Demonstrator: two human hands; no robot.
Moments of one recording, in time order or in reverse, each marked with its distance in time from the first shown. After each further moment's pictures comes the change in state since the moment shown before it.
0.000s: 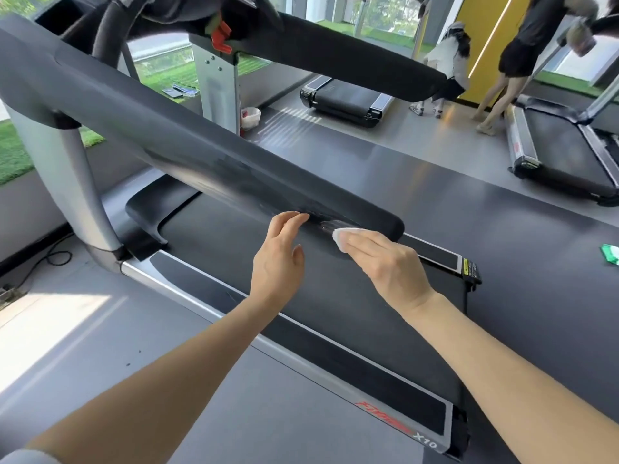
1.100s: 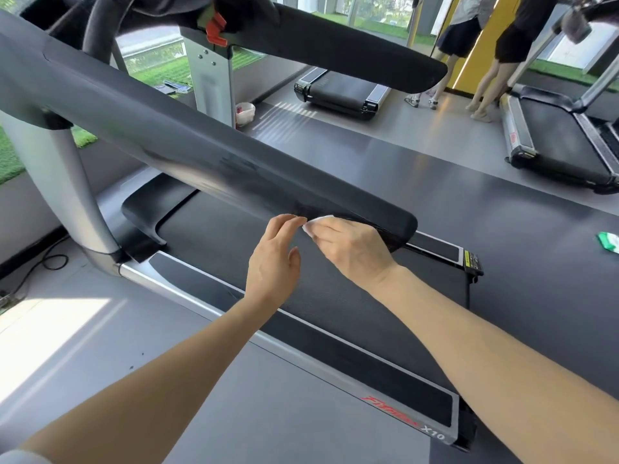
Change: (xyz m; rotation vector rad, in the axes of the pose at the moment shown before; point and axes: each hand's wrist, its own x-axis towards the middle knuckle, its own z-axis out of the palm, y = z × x) left_hand 0.006 -0.027 -0.008 0.047 -0.039 0.057; right_hand 0.047 -0.017 0.048 -0.027 -0.072 -0.150
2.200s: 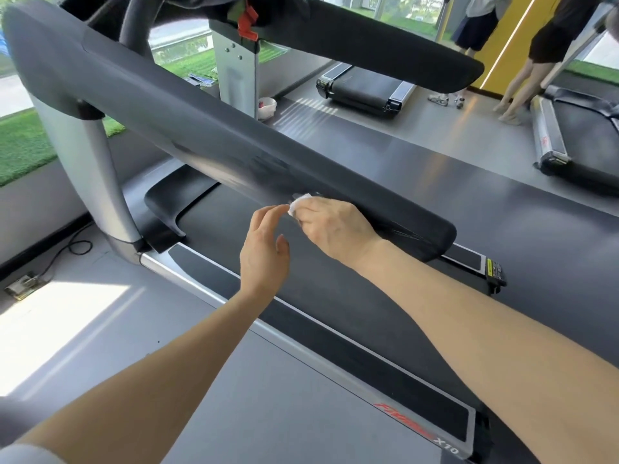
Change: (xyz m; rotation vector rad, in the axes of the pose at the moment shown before) left_hand 0.011 -0.036 -0.024 -0.125 0.147 -0.209; right_hand 0.062 -0.006 0.044 -0.038 -0.035 -0.201
